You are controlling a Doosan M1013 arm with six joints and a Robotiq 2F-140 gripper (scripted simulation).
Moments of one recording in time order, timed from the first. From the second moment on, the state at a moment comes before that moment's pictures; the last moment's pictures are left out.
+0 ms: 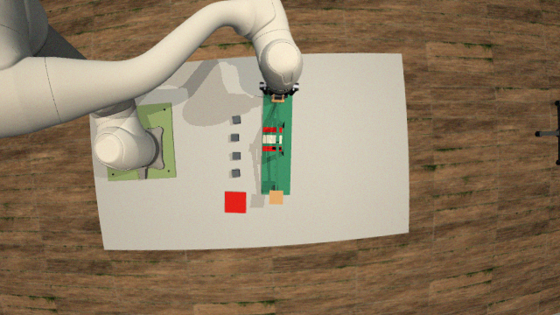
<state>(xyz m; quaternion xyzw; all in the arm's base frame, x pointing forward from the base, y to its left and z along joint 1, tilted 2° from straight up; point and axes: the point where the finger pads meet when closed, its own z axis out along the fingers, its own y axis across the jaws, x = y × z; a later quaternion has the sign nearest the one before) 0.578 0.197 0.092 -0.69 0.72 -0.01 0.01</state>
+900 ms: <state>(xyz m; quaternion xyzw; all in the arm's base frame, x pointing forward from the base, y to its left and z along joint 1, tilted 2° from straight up) 0.575 0.197 0.173 -0.69 0.72 -0.01 0.02</state>
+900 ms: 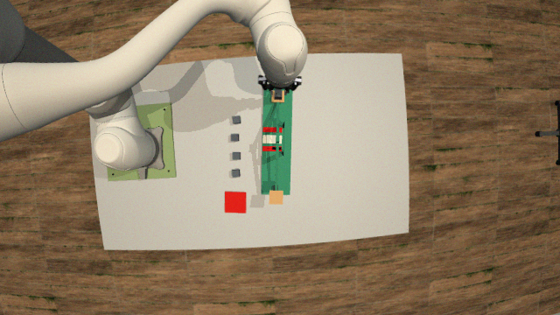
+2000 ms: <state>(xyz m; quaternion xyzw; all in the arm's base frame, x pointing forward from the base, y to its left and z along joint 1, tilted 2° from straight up) 0.523 0.167 0.164 -0.71 0.71 -0.01 0.01</state>
